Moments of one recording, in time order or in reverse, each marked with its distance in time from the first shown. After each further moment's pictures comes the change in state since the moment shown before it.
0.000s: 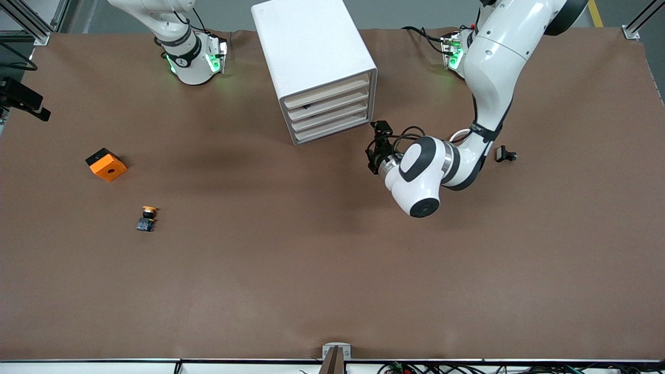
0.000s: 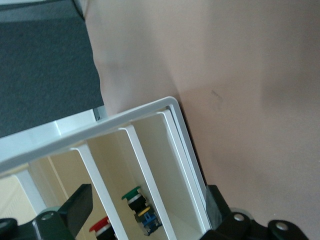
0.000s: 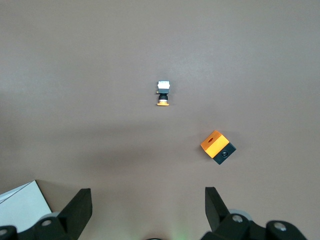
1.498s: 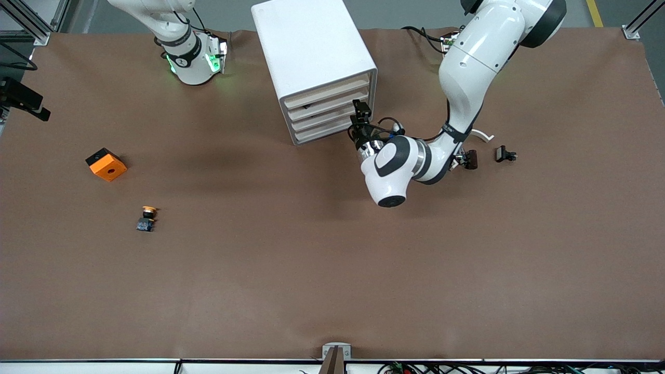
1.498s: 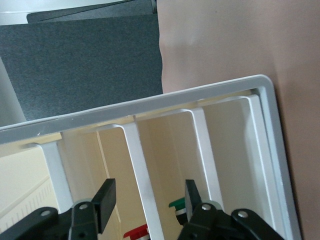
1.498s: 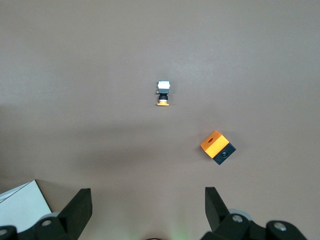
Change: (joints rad) left arm -0.084 0.079 -0.017 0.017 -0.136 -0.170 -0.118; right arm 0.000 0.000 0.000 0.000 0.000 0.000 -0.002
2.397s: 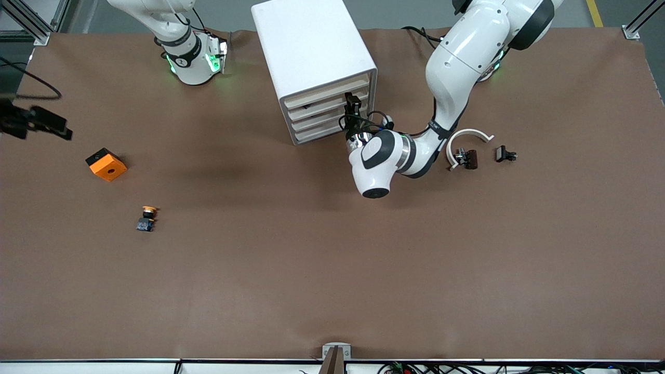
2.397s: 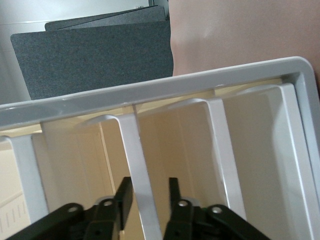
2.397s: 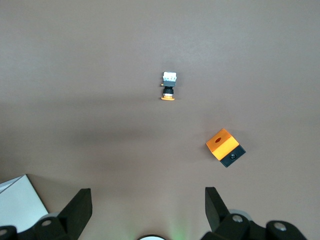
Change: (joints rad) left arm -0.054 0.027 -0.006 -0.003 -0.029 -0.005 -0.012; right arm 0.028 0.152 0.011 0.019 -0.014 0.014 -0.001
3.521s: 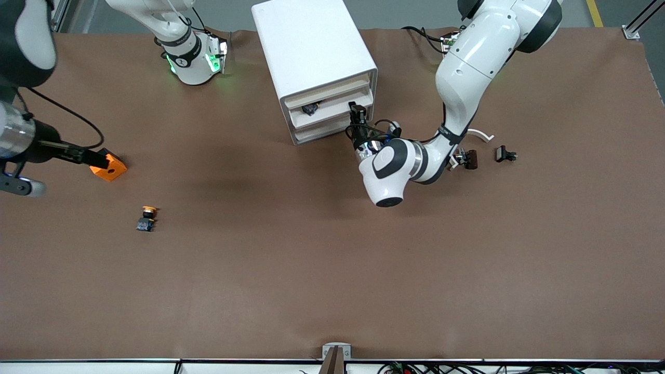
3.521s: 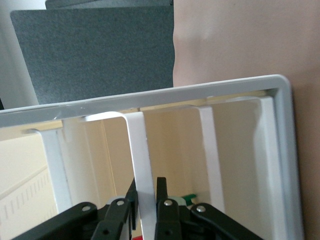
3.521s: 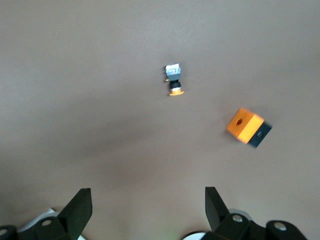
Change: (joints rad) left arm 0.066 0.006 0.016 0.017 -0.013 -0.009 -0.045; right arm 0.115 0.078 0.006 0.024 -0.003 0.006 0.437
